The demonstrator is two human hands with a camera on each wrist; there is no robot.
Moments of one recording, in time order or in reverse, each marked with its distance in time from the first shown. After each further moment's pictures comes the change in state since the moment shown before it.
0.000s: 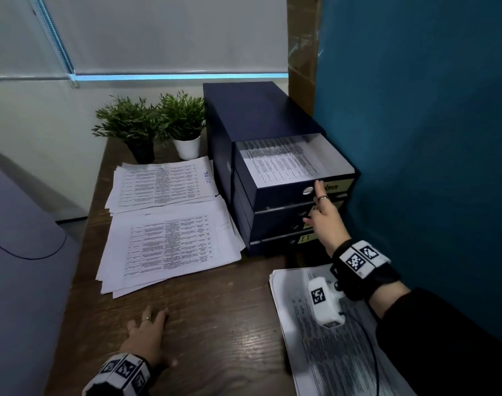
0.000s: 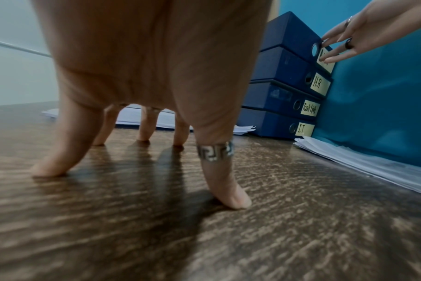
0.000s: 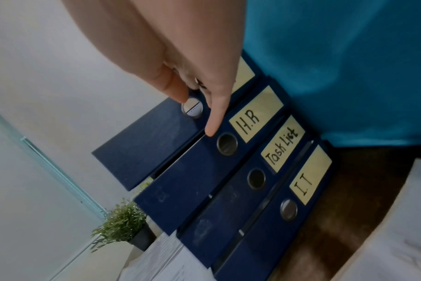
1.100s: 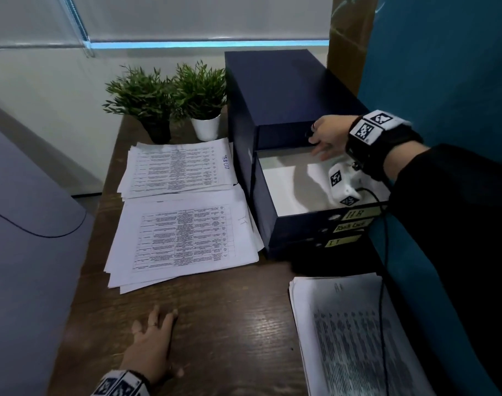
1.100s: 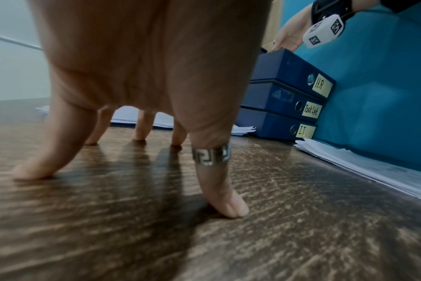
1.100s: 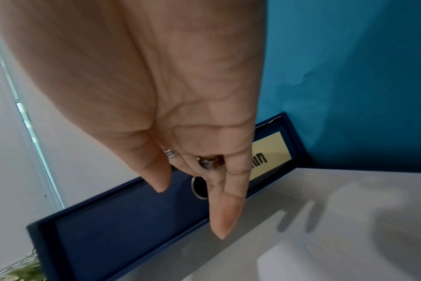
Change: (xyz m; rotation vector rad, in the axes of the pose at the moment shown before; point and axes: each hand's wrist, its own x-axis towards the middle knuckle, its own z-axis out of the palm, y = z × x) left_hand 0.011 0.002 0.001 0.006 -0.048 -0.031; right_hand 0.179 -0.080 0.032 -0.536 -0.378 0.314
